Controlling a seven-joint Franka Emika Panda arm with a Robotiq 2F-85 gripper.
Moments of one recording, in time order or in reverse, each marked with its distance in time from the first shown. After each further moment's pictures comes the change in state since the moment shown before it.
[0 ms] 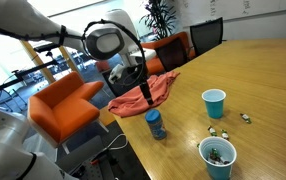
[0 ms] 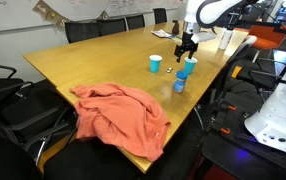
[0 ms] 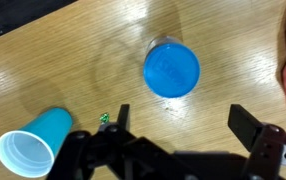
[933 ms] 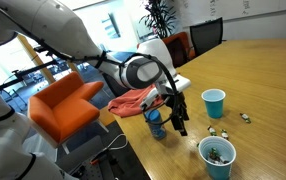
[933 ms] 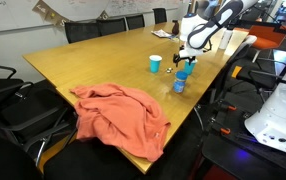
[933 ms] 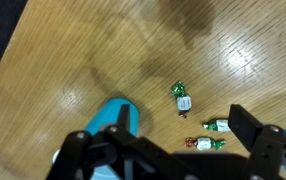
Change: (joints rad) arm -0.034 0.364 -0.181 0.133 -0.276 0.245 0.479
